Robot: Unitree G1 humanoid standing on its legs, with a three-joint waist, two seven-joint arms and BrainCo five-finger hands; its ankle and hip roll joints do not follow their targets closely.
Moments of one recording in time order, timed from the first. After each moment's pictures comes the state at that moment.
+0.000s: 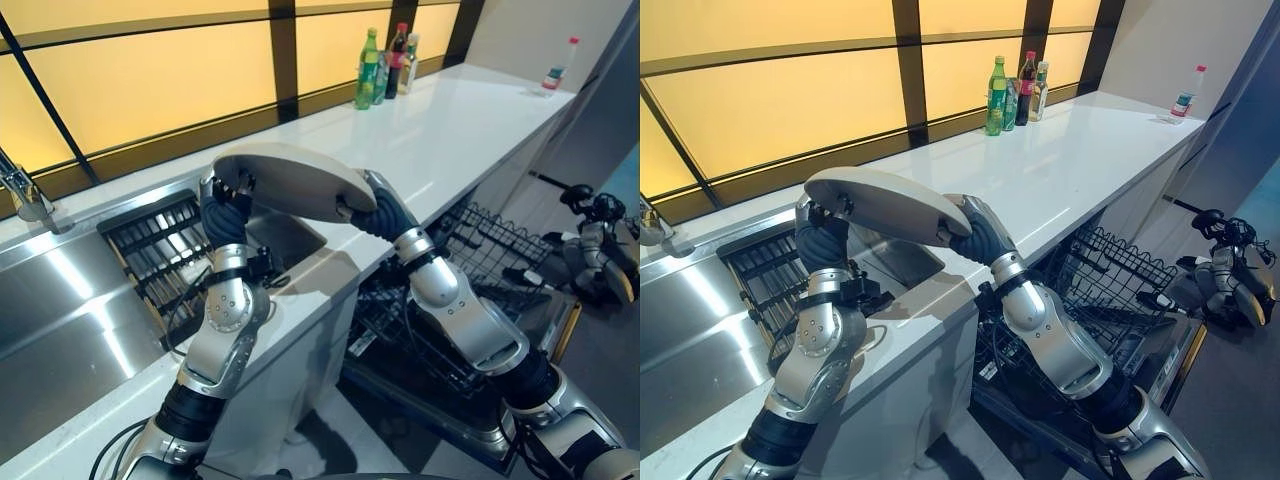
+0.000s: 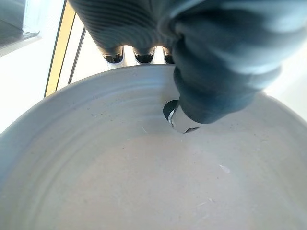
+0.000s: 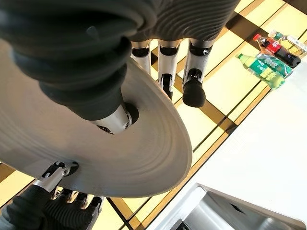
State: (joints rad) left arm -0.29 0.30 -0.27 -0.26 -0.40 -0.19 0.60; right arm -0.53 -0.44 0.50 -0.34 -0.15 0.32 -0.14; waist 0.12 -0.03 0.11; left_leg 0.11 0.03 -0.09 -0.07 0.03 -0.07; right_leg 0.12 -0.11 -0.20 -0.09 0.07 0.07
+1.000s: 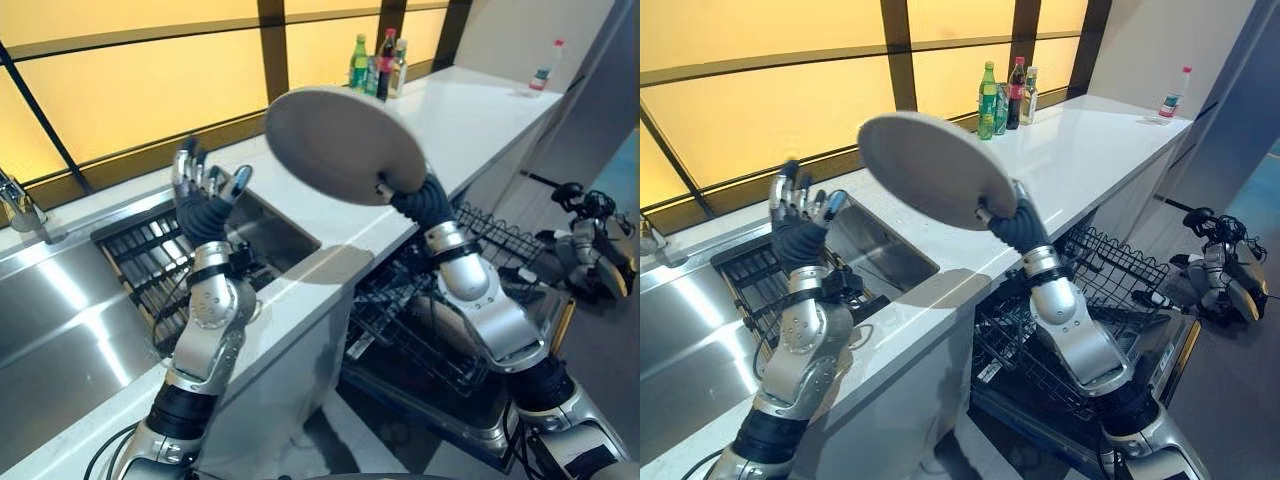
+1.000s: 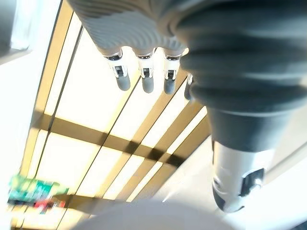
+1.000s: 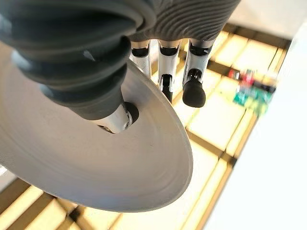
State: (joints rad) left arm -0.28 0.31 -0.13 -0.24 -0.40 -0.19 0.67; right arm -0.43 -0.45 0.27 -0.31 -0.01 0.20 -0.25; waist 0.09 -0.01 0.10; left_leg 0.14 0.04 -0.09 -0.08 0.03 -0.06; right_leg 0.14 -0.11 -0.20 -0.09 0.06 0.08
